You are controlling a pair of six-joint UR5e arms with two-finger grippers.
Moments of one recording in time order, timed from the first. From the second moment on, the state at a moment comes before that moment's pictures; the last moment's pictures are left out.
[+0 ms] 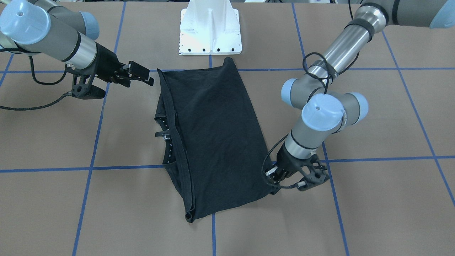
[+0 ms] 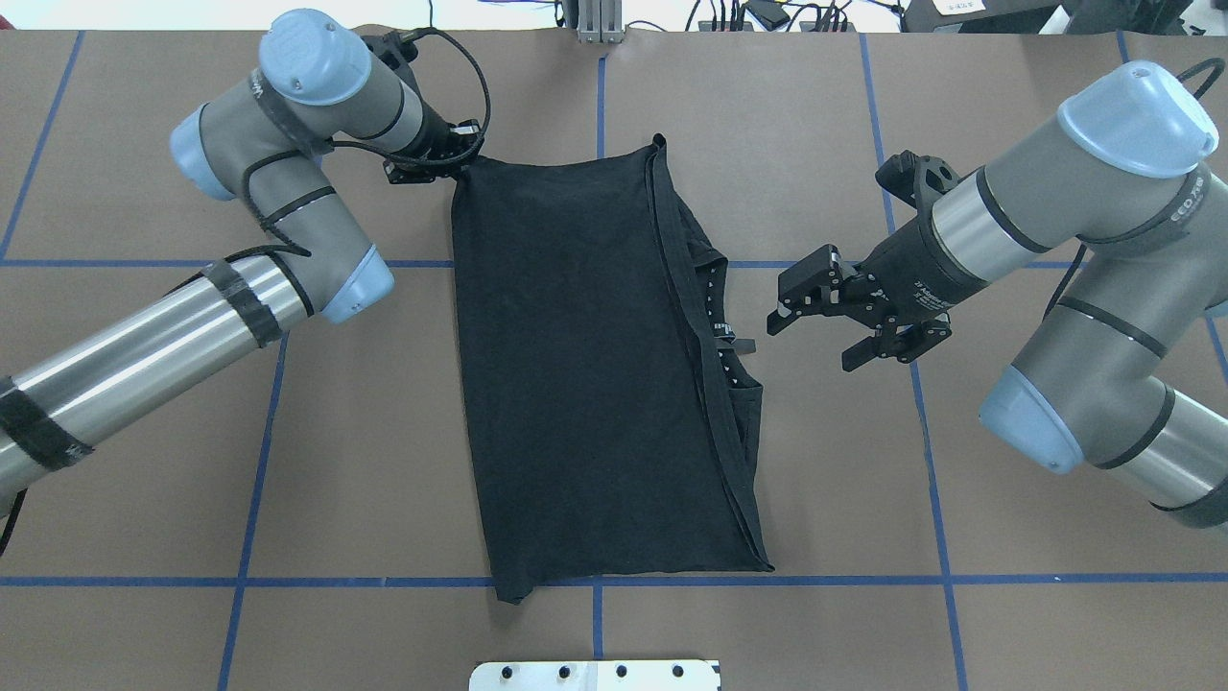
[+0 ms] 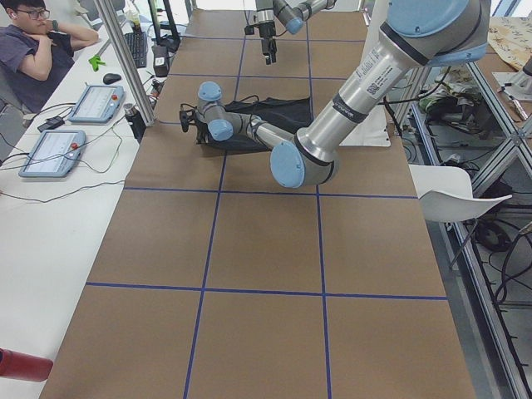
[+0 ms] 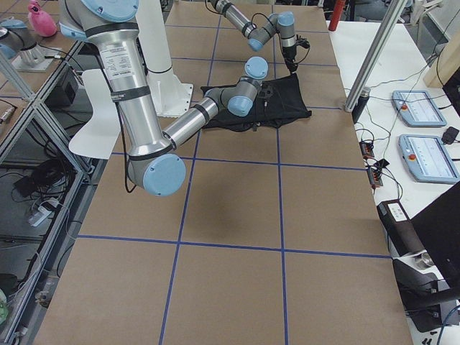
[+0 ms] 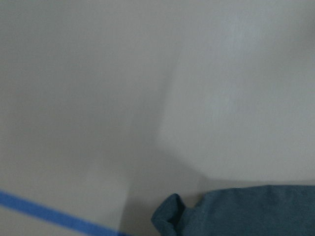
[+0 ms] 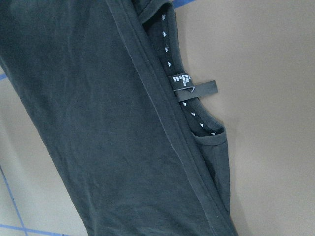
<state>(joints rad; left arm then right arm) -0.83 -2.41 -1.03 -2.26 -1.94 -1.42 0.82 -1.26 1.88 -1.12 2.47 1.46</state>
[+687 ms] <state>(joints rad) -0.85 -2.46 -0.95 -2.36 -1.90 -1.29 0.80 -1.25 1.88 -1.12 2.40 1.46</state>
